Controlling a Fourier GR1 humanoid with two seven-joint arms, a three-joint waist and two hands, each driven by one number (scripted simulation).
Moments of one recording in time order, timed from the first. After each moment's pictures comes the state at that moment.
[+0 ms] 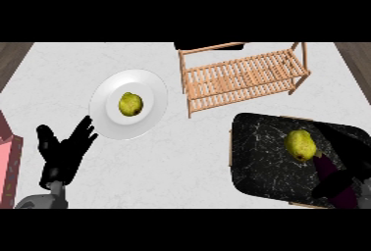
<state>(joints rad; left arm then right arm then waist) -0.04 0.24 0.00 -1.35 0.20 0.05 0.25 -0.05 -0.52 0.05 -1.49 0.71 0.36 0.33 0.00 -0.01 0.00</state>
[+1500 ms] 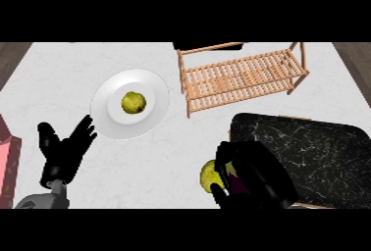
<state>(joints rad) -0.05 0.22 0.03 -1.37 0.17 0.05 0.30 -0.10 -0.07 0.43 -1.93 0.78 0.40 0.37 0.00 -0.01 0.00</state>
